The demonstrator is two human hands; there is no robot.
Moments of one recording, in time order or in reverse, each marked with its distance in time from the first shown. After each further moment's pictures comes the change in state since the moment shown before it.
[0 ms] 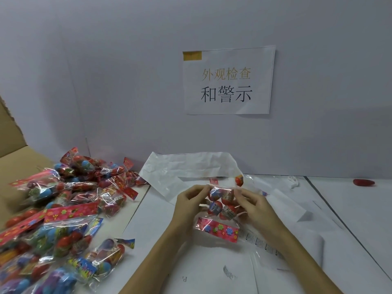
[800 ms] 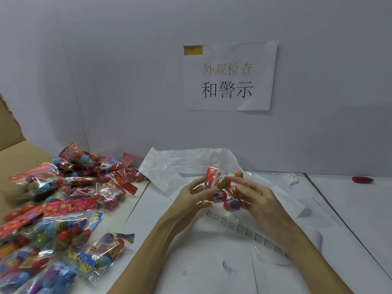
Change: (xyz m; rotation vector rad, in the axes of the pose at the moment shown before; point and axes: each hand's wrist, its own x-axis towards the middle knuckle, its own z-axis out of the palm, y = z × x) left_hand 0.007 0.007 -0.009 -0.057 -0.269 -0.100; right_hand -0.001 -0.010 -0.012 0.284 -0.093 -0.084
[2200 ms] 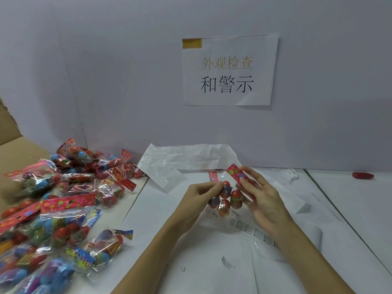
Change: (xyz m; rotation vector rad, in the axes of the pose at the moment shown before) left_hand -0.003 -0.011 0.014 0.181 -0.039 0.100; right_hand 0.004 0.008 0.003 0.233 0.267 0.015
